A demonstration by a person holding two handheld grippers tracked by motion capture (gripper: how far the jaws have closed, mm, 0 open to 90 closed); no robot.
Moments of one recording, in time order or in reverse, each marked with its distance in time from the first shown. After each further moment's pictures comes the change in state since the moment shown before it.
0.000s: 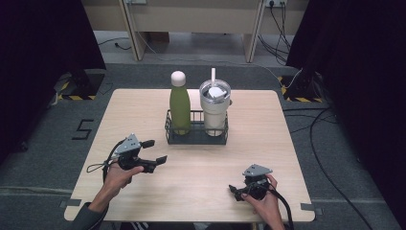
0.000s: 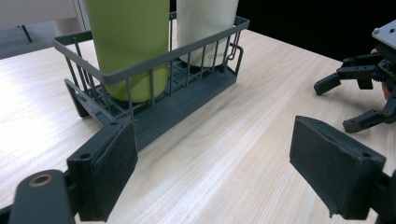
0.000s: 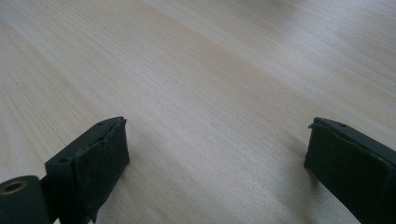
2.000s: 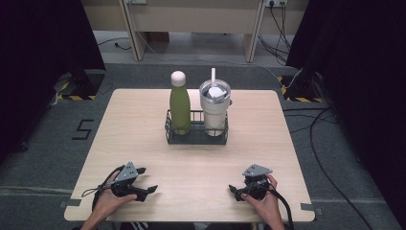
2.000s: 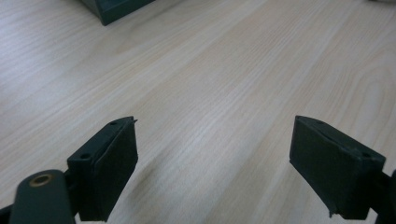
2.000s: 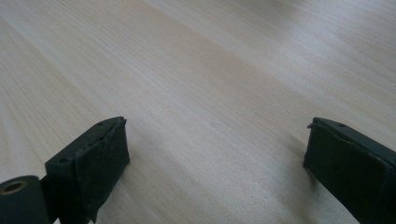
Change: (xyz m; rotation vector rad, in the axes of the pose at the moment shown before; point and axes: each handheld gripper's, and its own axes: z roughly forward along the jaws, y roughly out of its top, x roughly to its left) left arm -0.020 -0.078 -0.024 0.256 0.059 0.067; right arm 0.000 0.000 0.000 0.000 -0.004 -0.003
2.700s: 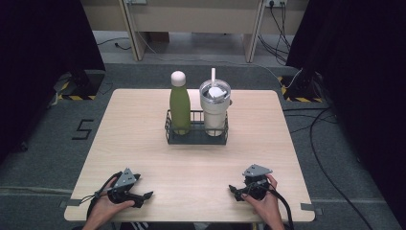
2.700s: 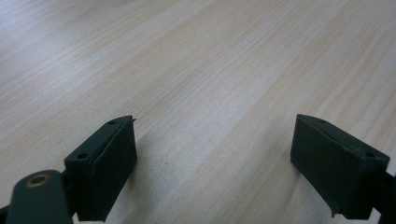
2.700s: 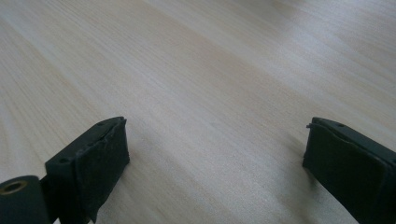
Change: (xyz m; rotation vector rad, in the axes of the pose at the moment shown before) left arm -0.007 -0.015 -0.007 0.081 0.042 -0.021; right arm 0.000 0.000 0.000 -0.002 0.001 0.003
